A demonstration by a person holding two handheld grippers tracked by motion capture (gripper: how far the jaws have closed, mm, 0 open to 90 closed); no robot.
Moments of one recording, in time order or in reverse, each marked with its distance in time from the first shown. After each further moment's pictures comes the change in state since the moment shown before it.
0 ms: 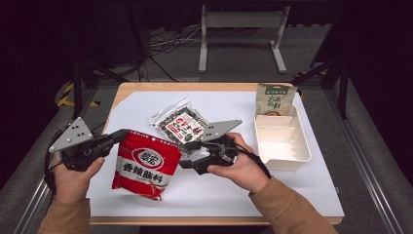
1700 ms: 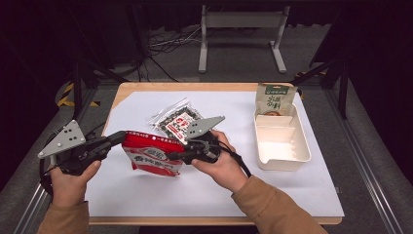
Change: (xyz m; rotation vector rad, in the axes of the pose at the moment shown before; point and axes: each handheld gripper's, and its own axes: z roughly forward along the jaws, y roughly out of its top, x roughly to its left) left arm -0.004 -0.001 -0.009 -0.080 -0.060 -0.008; right arm 0.002 0.019 0.026 -0.014 0.068 -0.014
